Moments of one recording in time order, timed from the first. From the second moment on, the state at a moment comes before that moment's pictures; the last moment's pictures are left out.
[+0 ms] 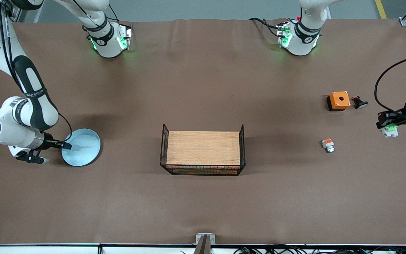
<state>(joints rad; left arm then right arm) 0.36 0.13 -0.32 -1.60 0.06 1.74 0.00 -0.27 0.57 0.01 -1.92 0.01 2.39 -0.09</state>
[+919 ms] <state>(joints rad) 0.35 0.00 -0.43 -1.59 0.02 1.57 0.00 -0.27 0.55 0.01 -1.93 0.04 2.38 -0.13</state>
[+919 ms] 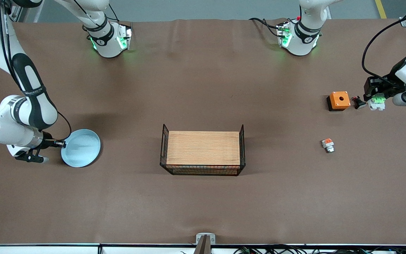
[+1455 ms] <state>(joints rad) 0.35 0.00 -0.44 -1.59 0.01 1.57 -0.01 -0.26 0.44 0.02 -1.84 0.14 2.08 -0.07</state>
